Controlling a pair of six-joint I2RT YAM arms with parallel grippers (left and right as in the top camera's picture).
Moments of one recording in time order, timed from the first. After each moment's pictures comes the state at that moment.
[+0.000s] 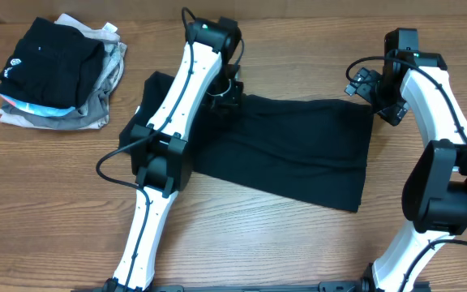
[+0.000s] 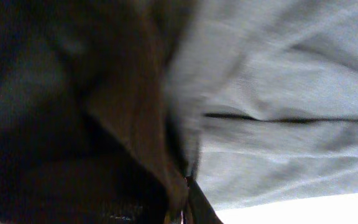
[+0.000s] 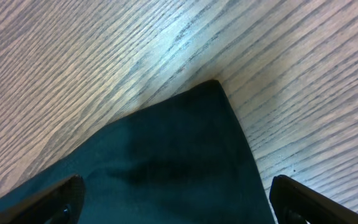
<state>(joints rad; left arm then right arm) -0.39 2.60 2.62 -1.69 0.19 -0.19 -0.10 2.02 1.65 -0.96 0.00 0.57</state>
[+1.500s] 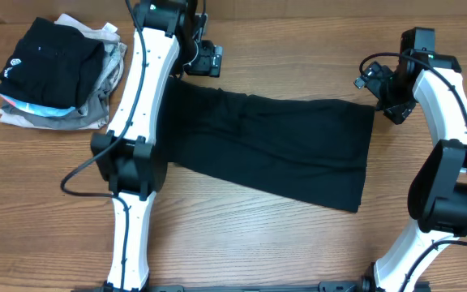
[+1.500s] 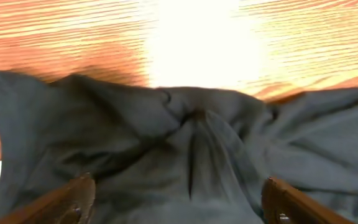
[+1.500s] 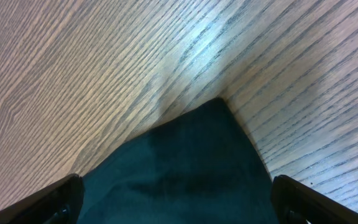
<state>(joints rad) -0.24 2.44 2.60 -1.46 0.13 -0.15 -0.16 2.02 1.65 -0.90 -0.11 0.62</state>
